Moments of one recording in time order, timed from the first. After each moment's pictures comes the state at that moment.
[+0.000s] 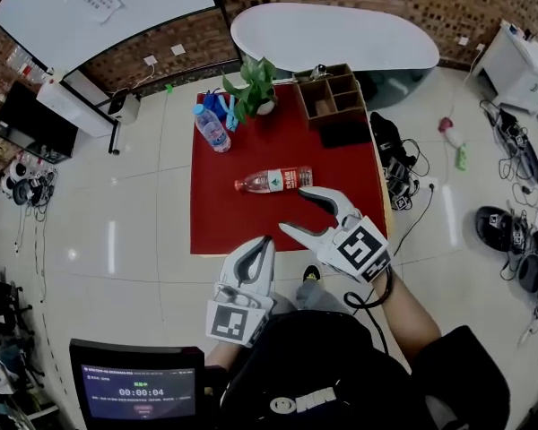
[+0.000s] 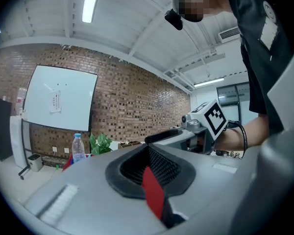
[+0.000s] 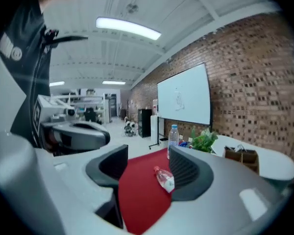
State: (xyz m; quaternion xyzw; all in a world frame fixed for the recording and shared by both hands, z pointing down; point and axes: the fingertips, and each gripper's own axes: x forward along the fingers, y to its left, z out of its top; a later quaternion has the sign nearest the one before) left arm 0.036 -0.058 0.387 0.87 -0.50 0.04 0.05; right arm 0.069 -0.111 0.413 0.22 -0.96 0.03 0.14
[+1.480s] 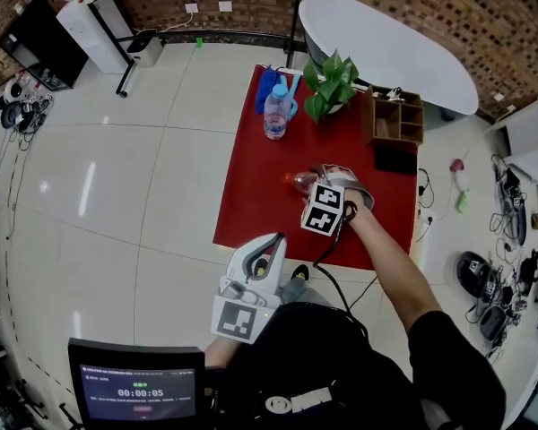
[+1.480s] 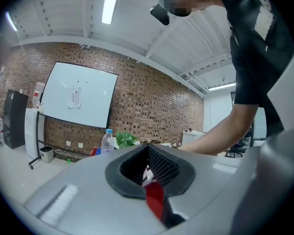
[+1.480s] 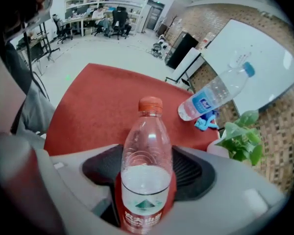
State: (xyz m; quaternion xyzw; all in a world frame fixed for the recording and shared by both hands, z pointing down) left arm -0.098 -0.088 0.412 0.83 -0.55 0.01 0.09; right arm -0.053 -0.228 0.642 0.07 -0.78 -0.16 0.60
